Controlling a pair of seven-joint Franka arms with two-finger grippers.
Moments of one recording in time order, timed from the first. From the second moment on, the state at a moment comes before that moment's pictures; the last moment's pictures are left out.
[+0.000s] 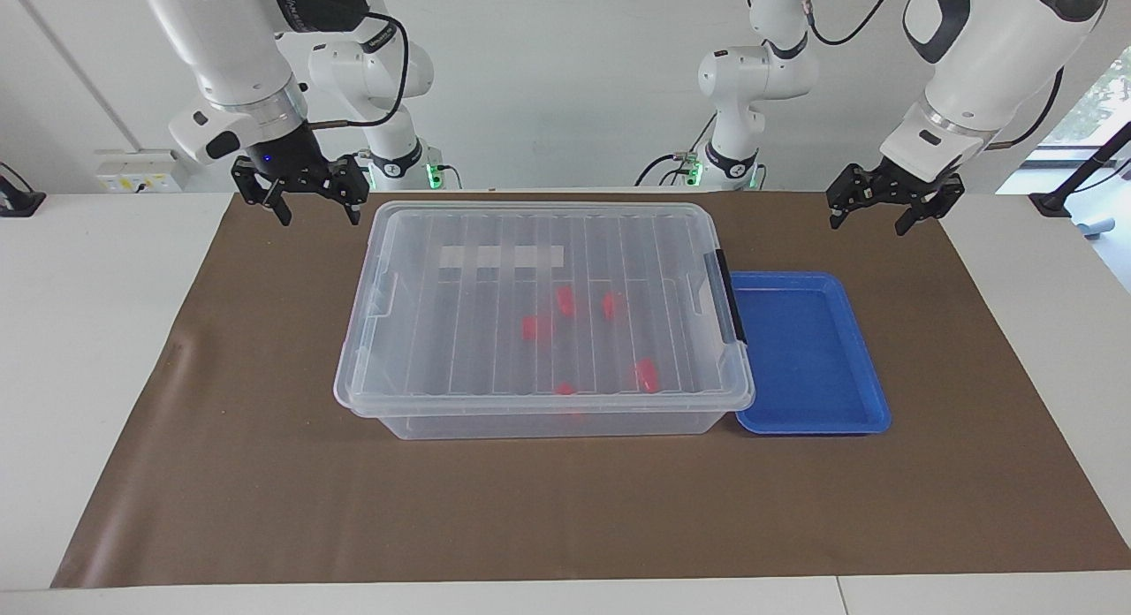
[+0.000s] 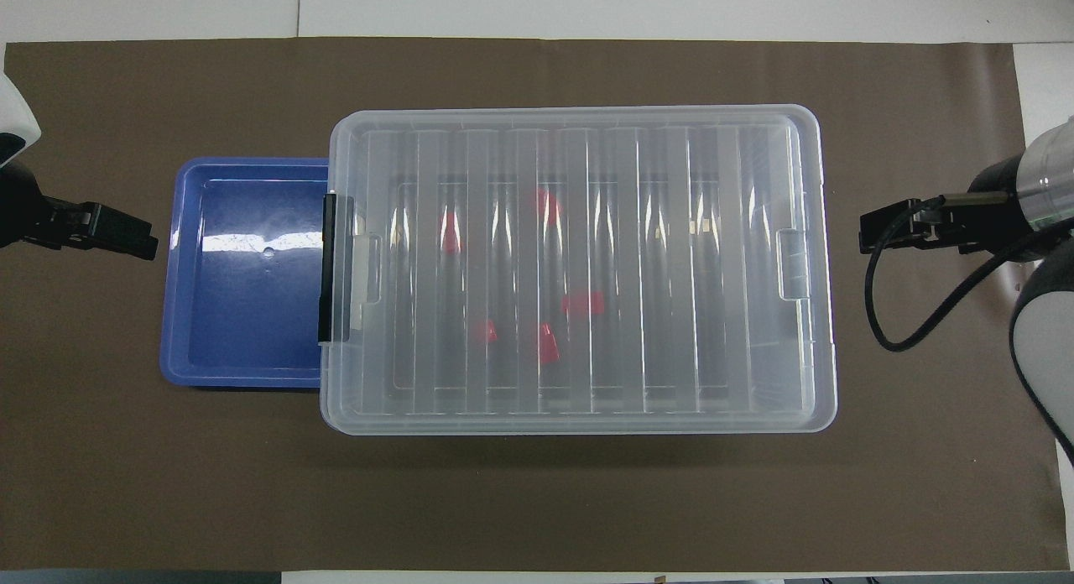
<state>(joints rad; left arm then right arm) -0.04 0.01 -0.06 -1.57 -0.02 1.53 0.10 -0.05 -0.04 0.14 -1.64 0.02 1.61 0.12</state>
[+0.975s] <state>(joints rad) -0.04 0.01 -0.06 -1.57 -0.02 1.53 0.10 -0.01 0.00 0.14 -1.96 0.07 1.99 0.20</state>
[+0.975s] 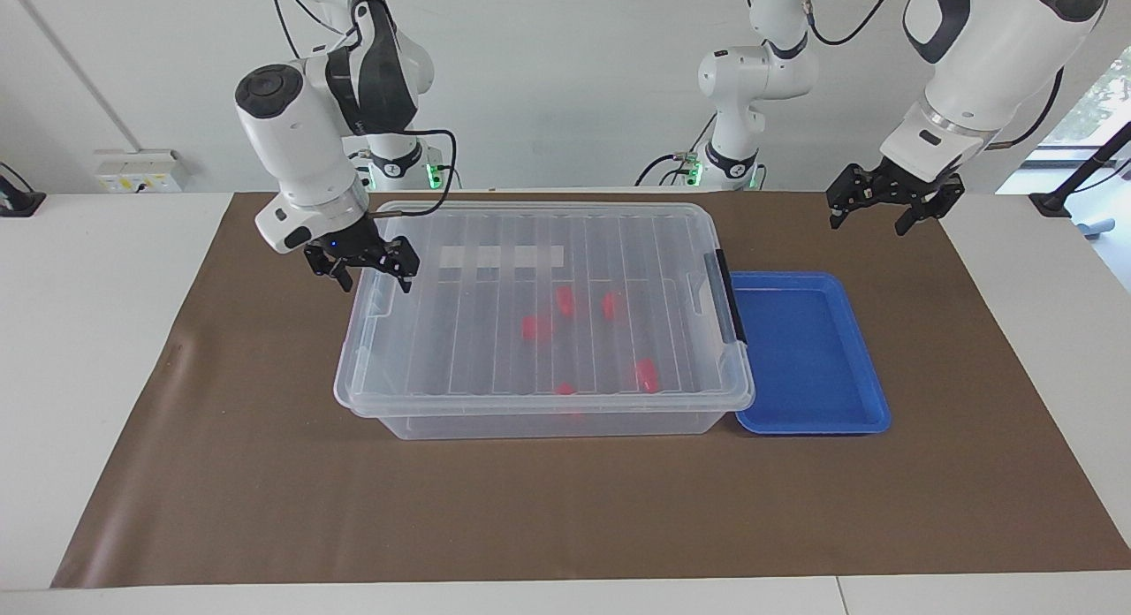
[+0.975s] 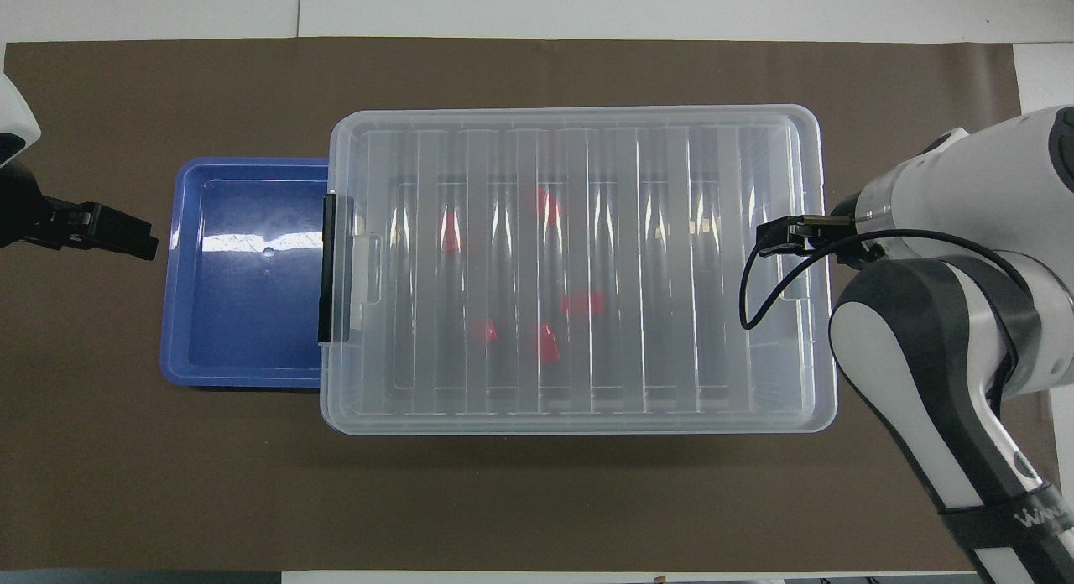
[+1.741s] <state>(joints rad) -0.04 0.01 -0.06 -1.57 -0.02 1.53 0.10 -0.14 -0.01 0.14 -2.04 0.07 2.06 -0.03</state>
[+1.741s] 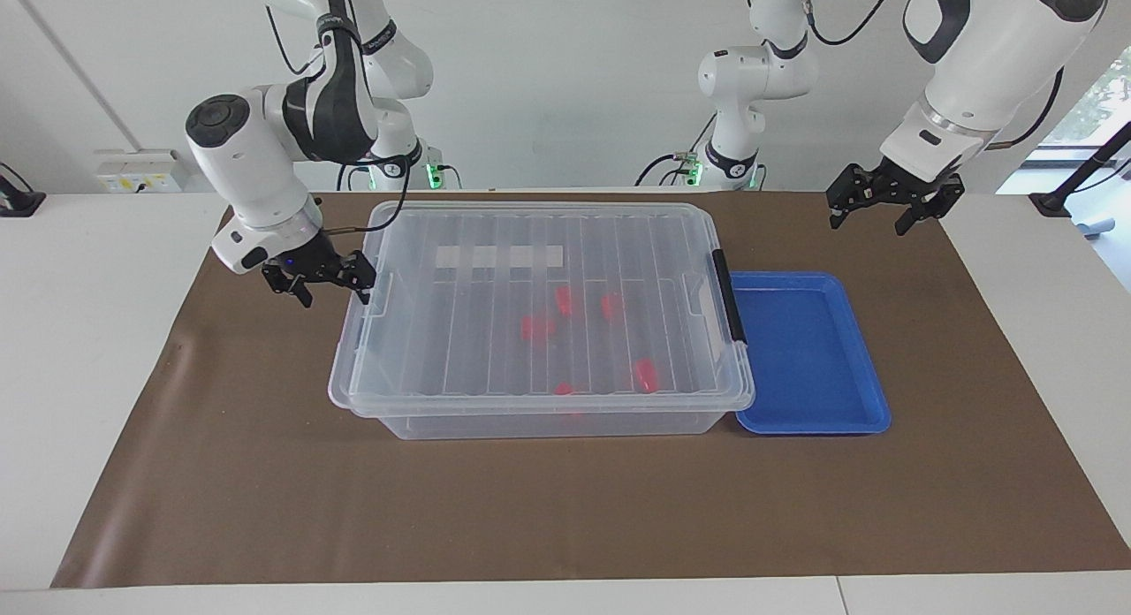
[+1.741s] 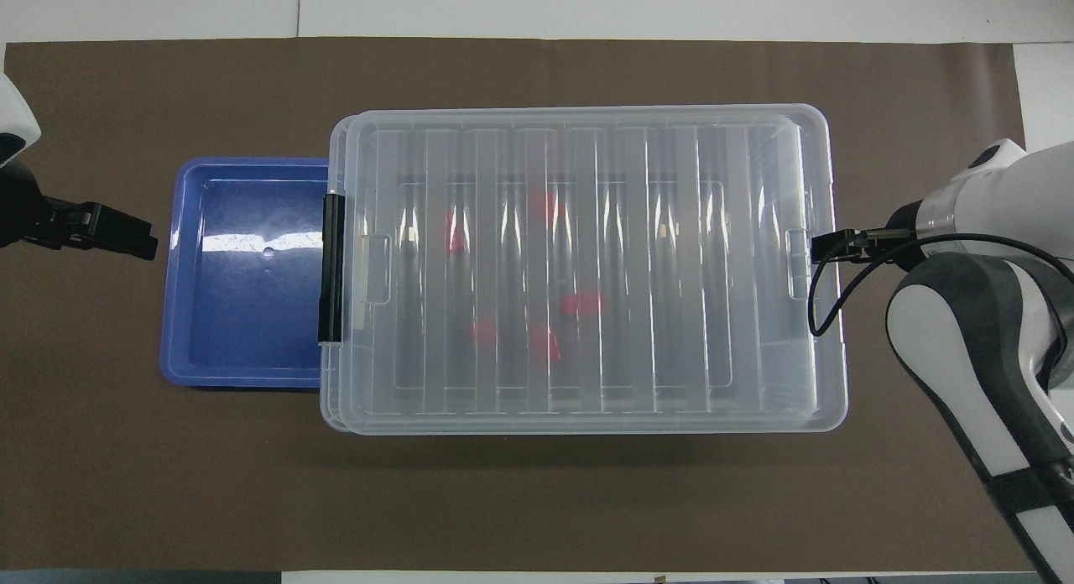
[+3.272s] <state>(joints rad) -0.04 0.01 -0.07 -1.57 -0.02 1.53 0.10 -0.40 -0.01 0.13 -2.01 0.04 2.09 -0.43</state>
